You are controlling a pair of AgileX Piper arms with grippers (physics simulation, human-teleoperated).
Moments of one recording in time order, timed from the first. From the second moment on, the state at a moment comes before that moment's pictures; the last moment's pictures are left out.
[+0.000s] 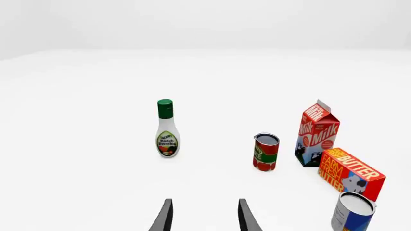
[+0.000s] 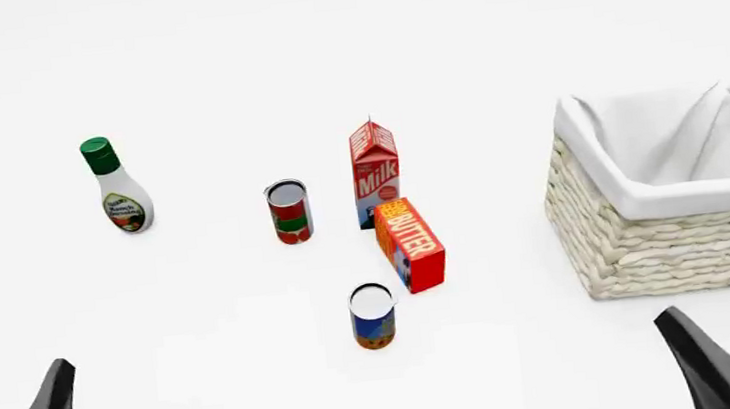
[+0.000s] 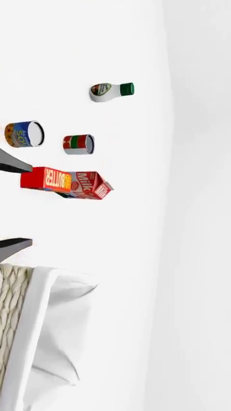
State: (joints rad) left arm 0.00 0.01 0.00 0.00 0.00; right arm 0.37 0.00 -0.17 0.10 -0.06
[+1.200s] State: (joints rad) left arm 0.00 0.01 0.00 0.00 0.00; right arm 0.87 0.96 -0.36 -0.57 -0.17
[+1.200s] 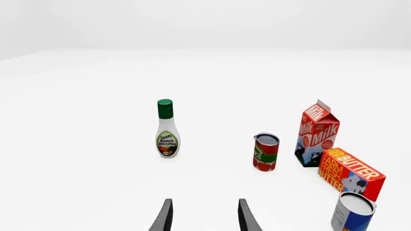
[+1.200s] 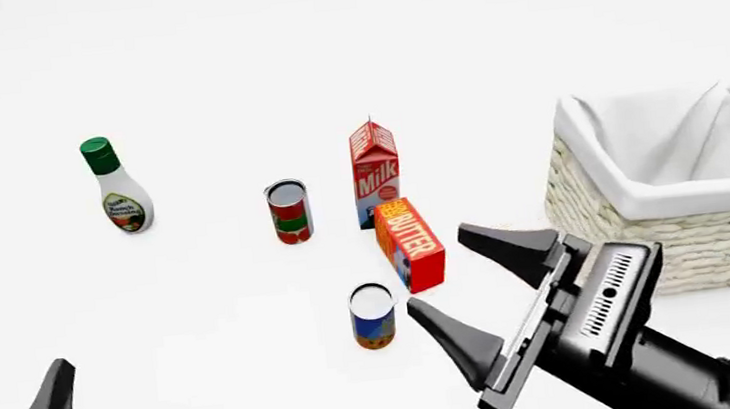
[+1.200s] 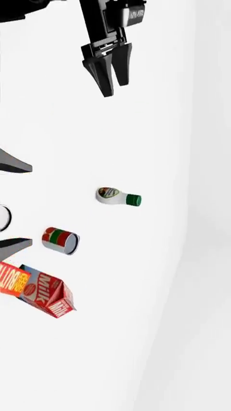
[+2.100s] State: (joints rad) left arm 0.00 0.01 0.00 0.00 0.00; right arm 0.86 1.31 -0.40 -0.79 -0.14
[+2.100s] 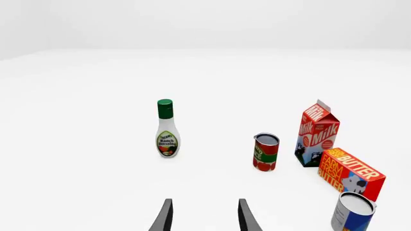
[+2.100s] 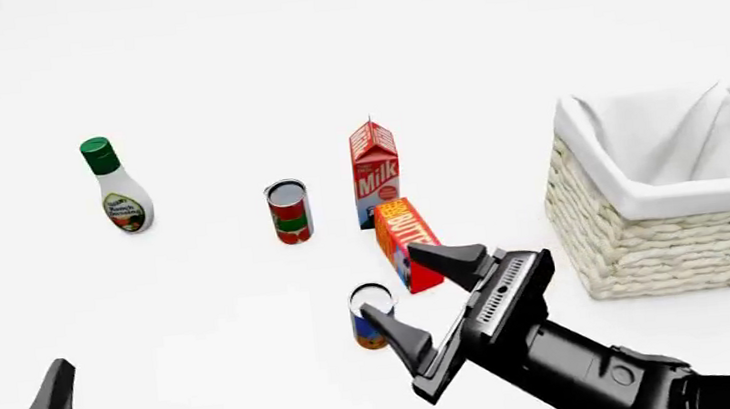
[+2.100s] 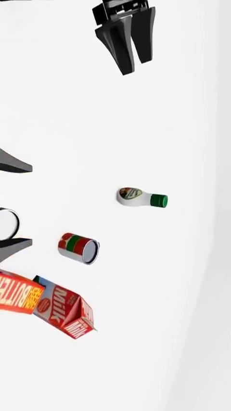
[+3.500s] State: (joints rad) left arm 0.00 0.01 0.00 0.00 0.00; right arm 0.76 1.60 -0.44 -0.96 -0.07
